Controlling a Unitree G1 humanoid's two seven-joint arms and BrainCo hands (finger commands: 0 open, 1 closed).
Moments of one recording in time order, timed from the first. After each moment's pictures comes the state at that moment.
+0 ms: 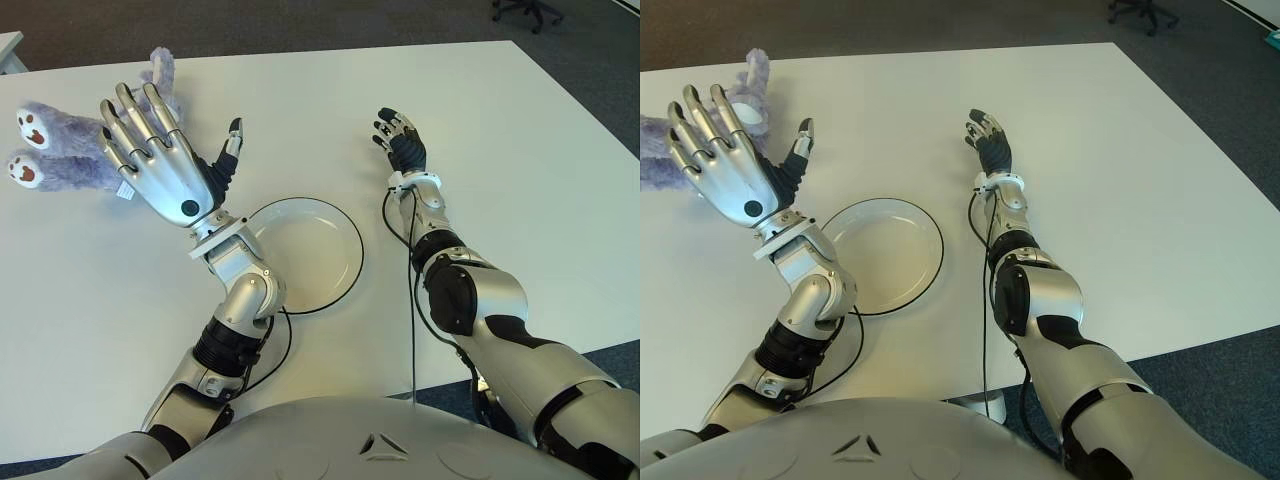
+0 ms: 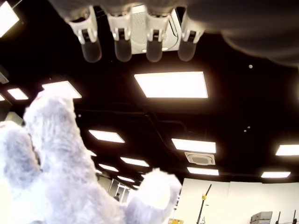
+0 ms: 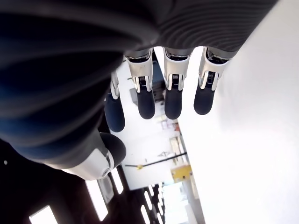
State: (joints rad) left arm -0.18 0.04 -0.37 -0.18 1.44 1.06 0.56; right arm -0.89 -0.04 -0.35 1.29 0.12 -0.42 0.18
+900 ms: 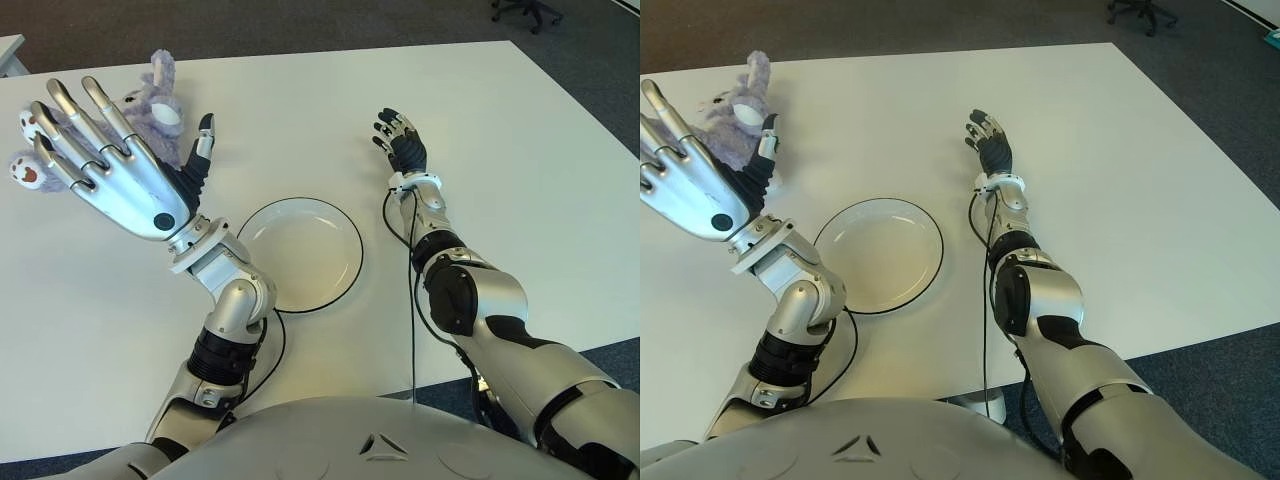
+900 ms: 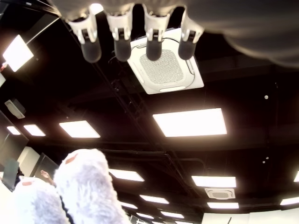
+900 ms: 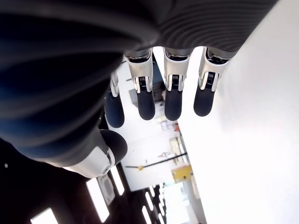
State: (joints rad) left arm -0.14 -0.01 -0.26 -0.24 1.49 1.04 0.69; right arm -0.88 -0.04 -0.35 1.29 0.12 -0.41 0.19
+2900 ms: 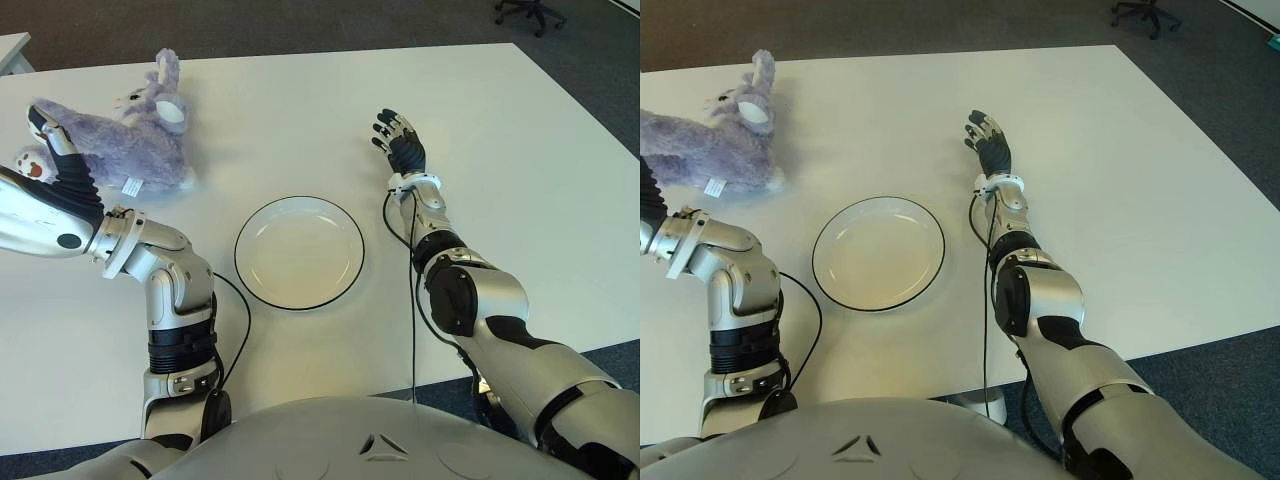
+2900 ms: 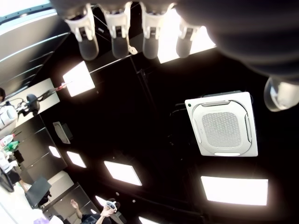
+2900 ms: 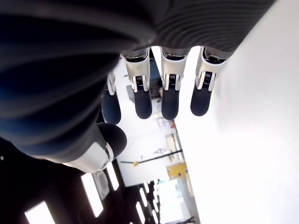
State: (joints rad) left arm -0.18 0.01 0.21 -0.26 1.06 0.66 1.07; right arm -0.88 -0.05 -0.32 1.29 0.10 -0.40 0.17
